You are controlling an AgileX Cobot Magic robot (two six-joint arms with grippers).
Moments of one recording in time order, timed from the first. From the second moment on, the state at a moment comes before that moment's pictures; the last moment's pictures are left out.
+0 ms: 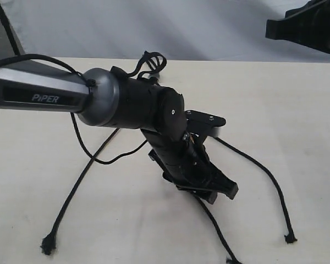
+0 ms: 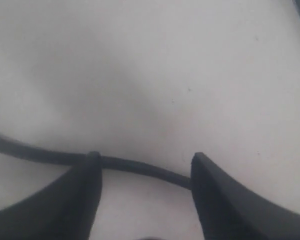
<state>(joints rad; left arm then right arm) -0.75 2.07 -1.36 -0.43 0.62 0.12 0.28 1.18 -0.83 -0.18 0.07 0.19</state>
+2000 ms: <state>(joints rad) -0.59 2.07 -1.57 0.16 1.06 -0.27 0.28 1.18 -0.83 -0.18 0.05 0.19</state>
